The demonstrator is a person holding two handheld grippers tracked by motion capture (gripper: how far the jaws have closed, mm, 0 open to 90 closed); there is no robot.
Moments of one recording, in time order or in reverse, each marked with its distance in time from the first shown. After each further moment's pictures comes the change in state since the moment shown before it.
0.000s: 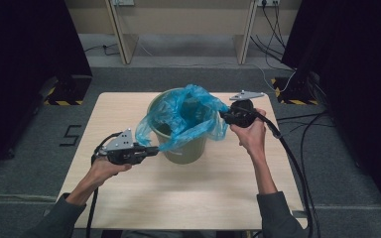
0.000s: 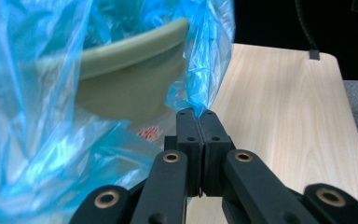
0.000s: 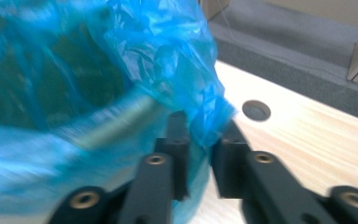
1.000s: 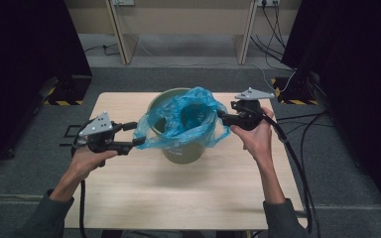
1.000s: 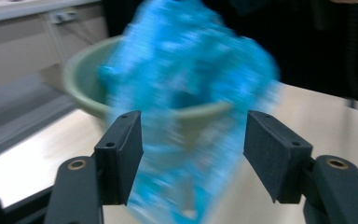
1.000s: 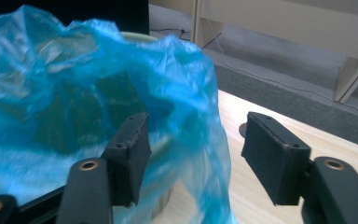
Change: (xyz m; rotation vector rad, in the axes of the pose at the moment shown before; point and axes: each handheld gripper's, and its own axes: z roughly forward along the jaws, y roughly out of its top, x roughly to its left) left arm 0.030 0.038 -0.042 -0.084 0.204 -0.125; right arm 0.020 0.017 -0.041 -0.113 -0.016 0.008
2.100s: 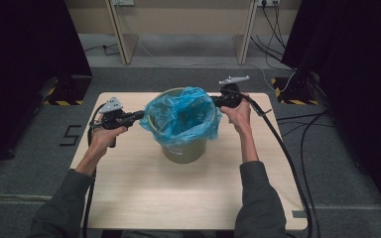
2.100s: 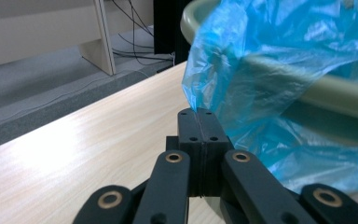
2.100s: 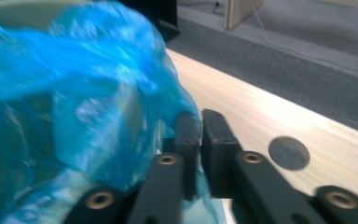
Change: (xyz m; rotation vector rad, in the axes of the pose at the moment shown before) left arm 0.073 -0.041 0.061 0.048 0.106 -0.094; right arm -0.055 -0.001 0.131 0.110 0.151 0.035
